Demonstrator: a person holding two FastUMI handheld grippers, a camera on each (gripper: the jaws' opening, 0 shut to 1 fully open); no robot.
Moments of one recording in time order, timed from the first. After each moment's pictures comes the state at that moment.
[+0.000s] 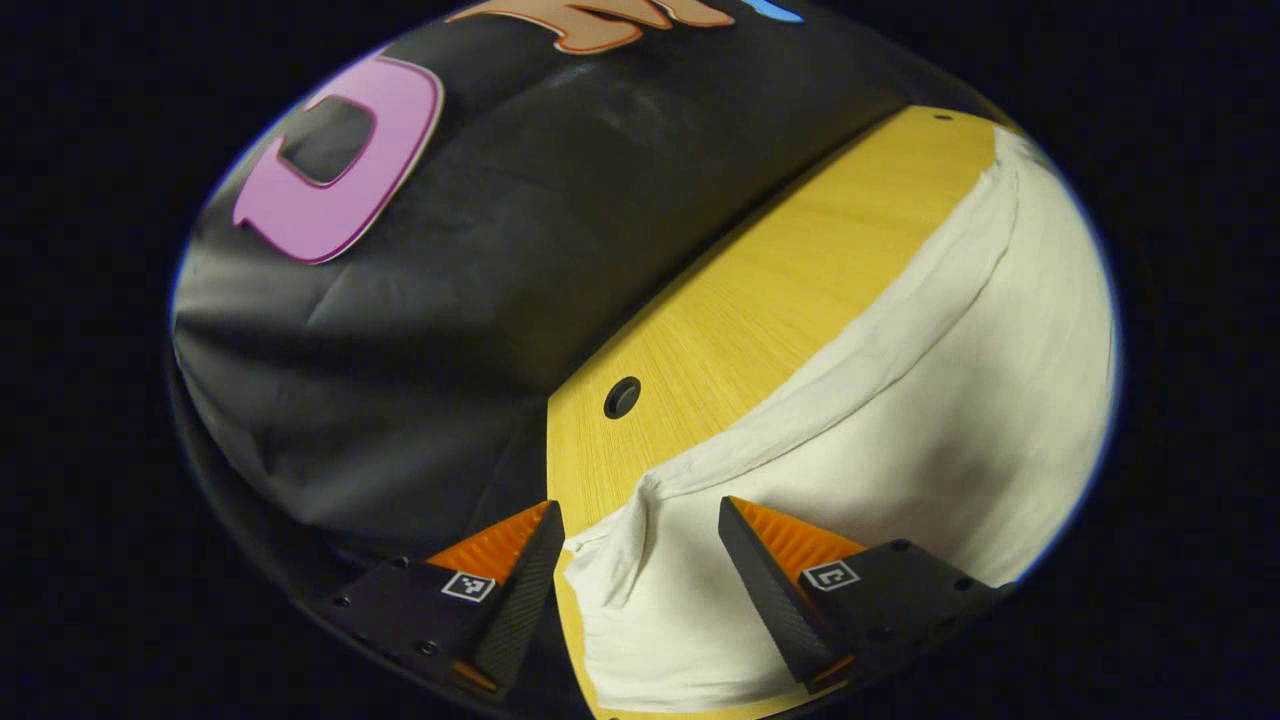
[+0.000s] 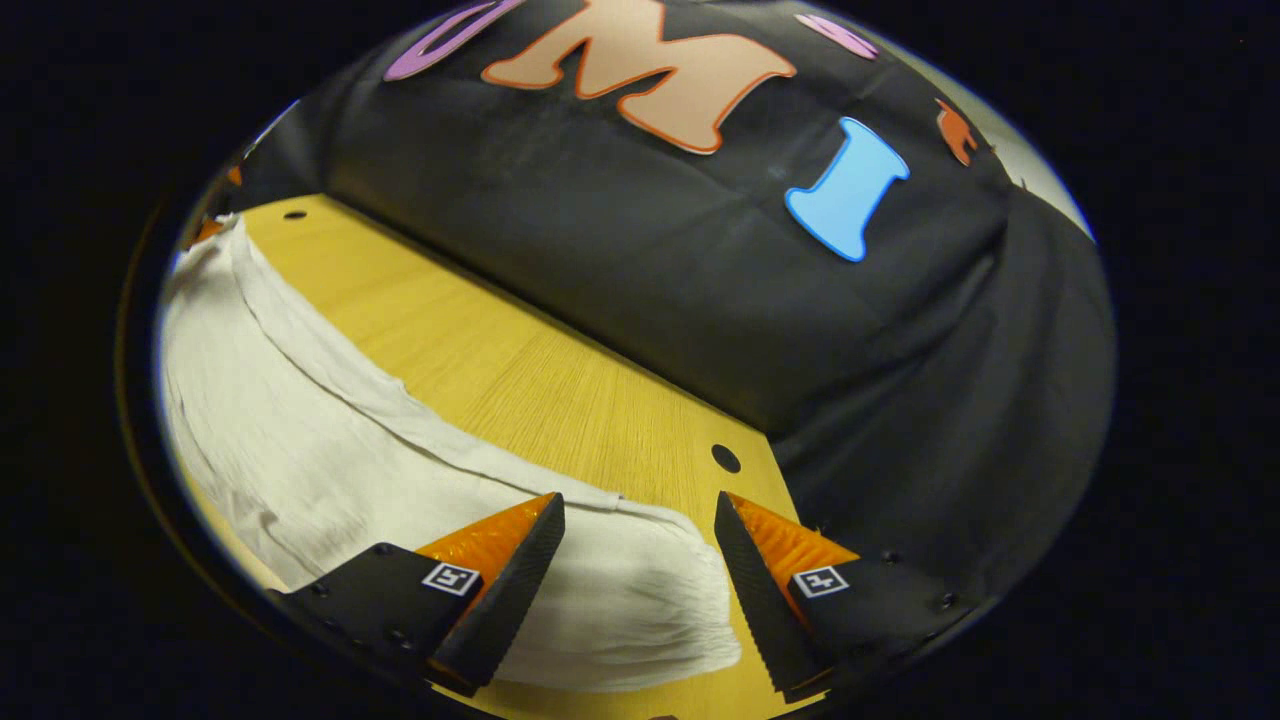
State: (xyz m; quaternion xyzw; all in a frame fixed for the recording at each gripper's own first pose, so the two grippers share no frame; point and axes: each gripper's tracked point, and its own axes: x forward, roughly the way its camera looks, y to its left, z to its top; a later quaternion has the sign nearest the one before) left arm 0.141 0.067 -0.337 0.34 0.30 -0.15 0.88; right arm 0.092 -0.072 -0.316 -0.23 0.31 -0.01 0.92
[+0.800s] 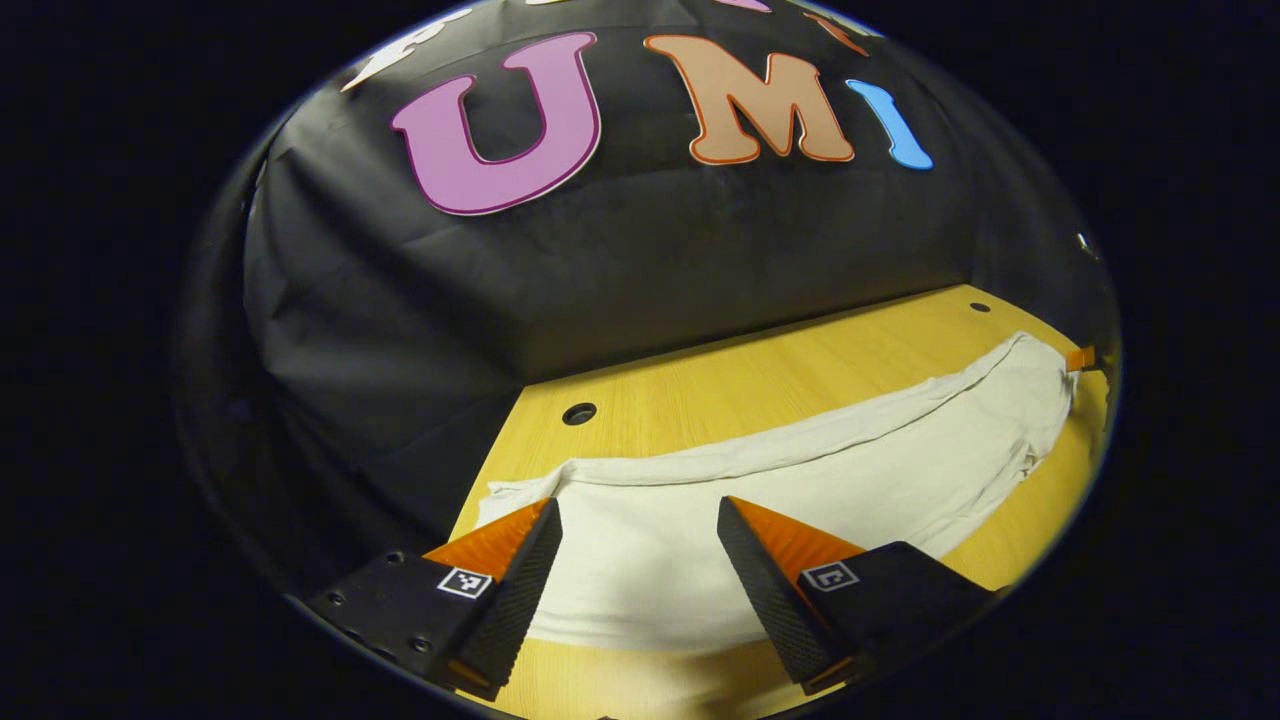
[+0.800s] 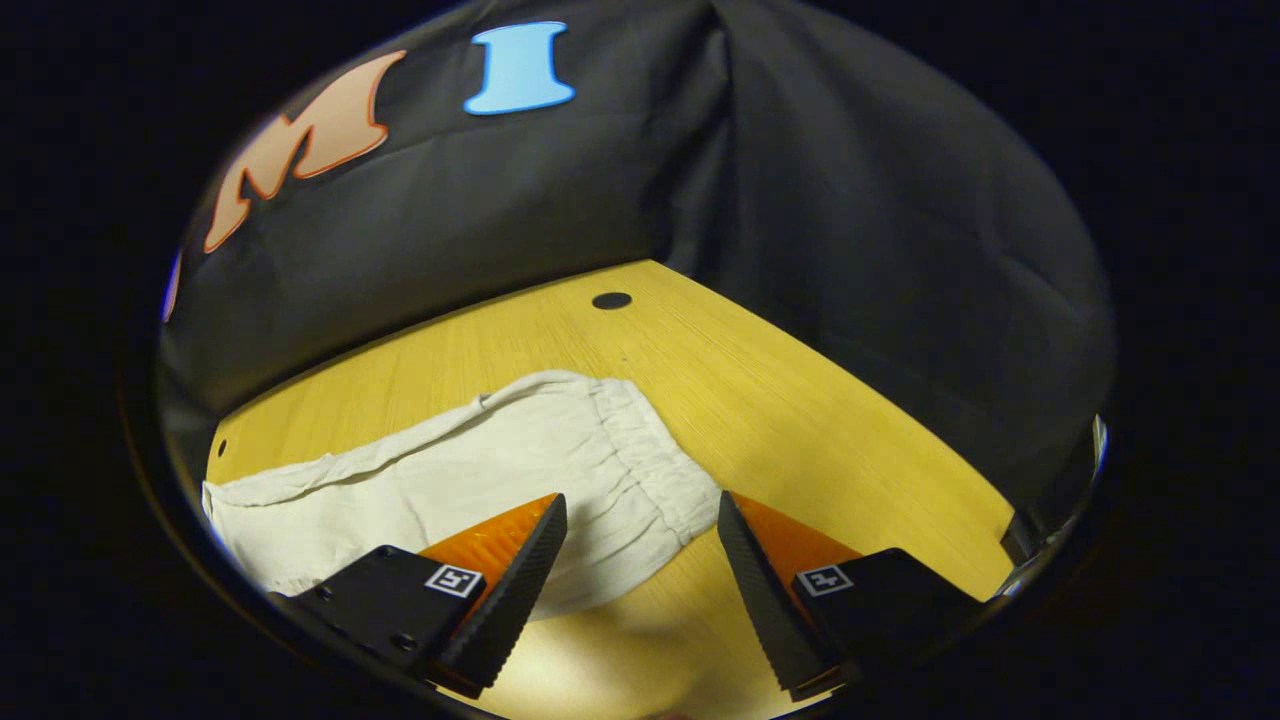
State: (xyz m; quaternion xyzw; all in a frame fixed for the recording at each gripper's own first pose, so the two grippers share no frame) left arm 0.096 0.023 -0.264 0.11 0.28 -0.13 0.94; right arm 0.000 -0.155 -0.361 0.10 0.42 -0.23 0.87
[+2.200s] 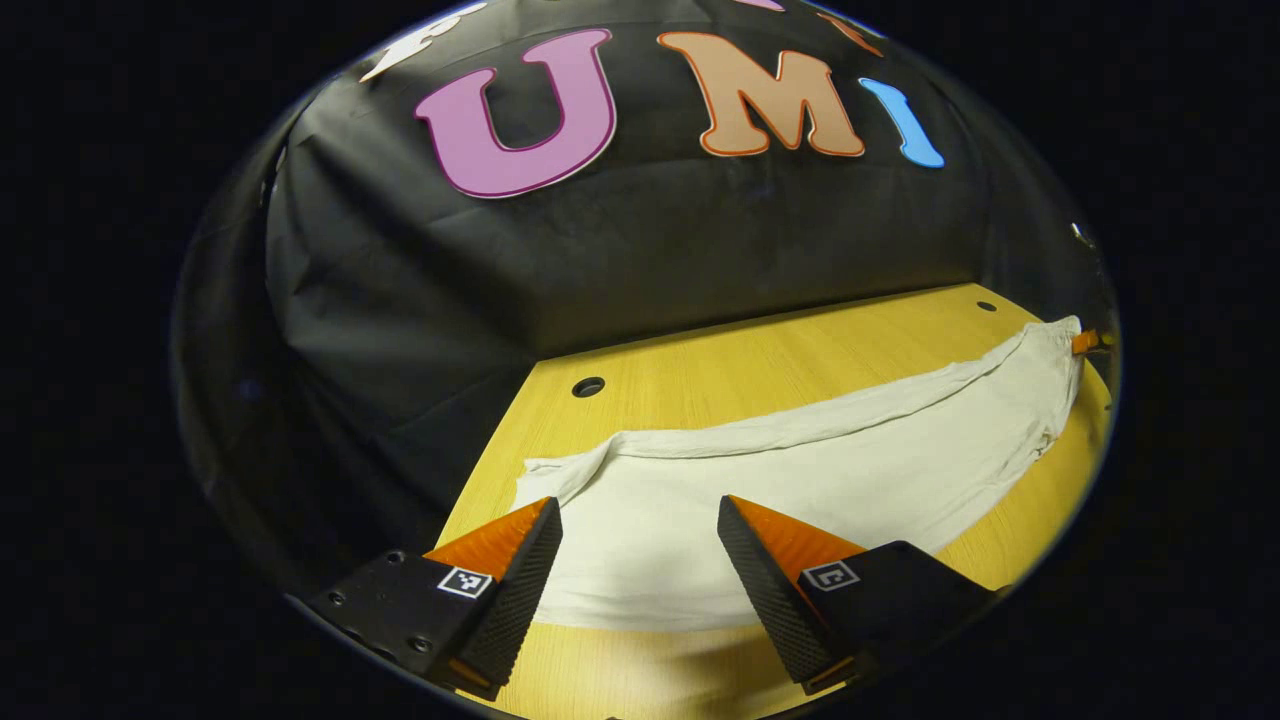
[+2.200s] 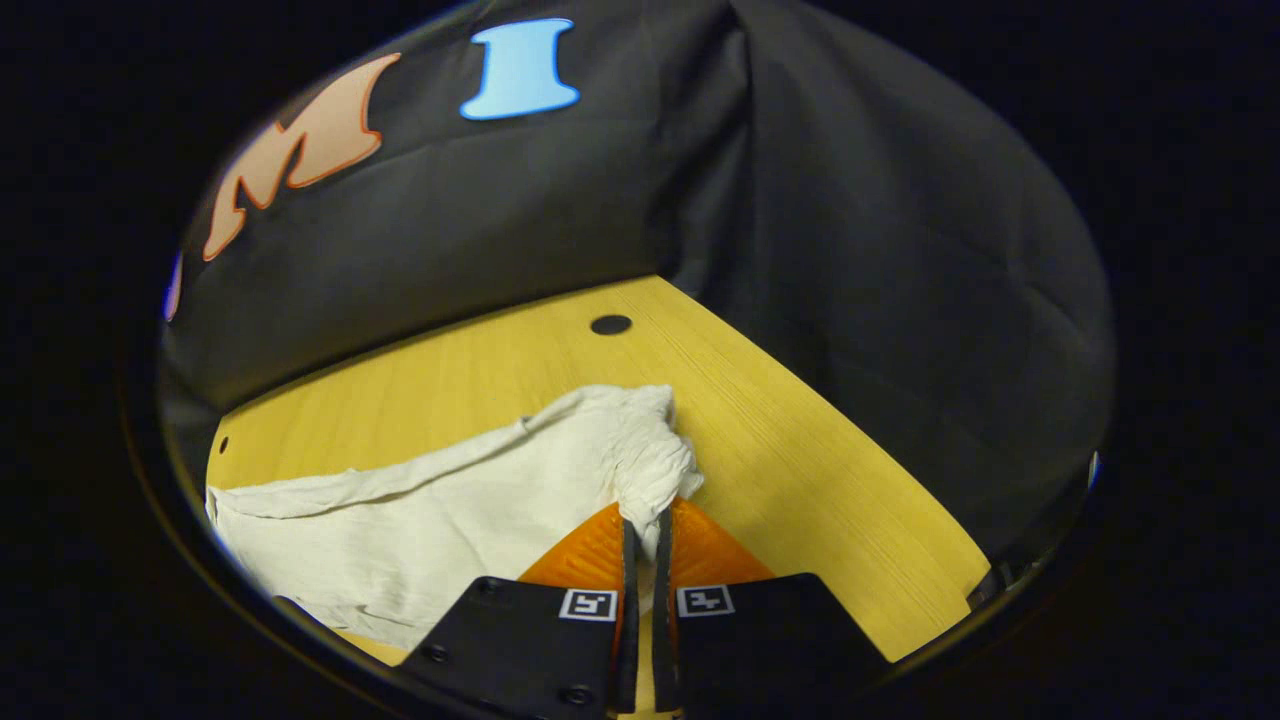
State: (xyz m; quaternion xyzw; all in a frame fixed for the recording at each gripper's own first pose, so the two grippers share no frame) left arm 0.066 0.030 -0.270 0.10 0.30 -0.10 0.94; right arm 0.031 -0.130 -0.306 0.06 0.40 -0.17 0.90
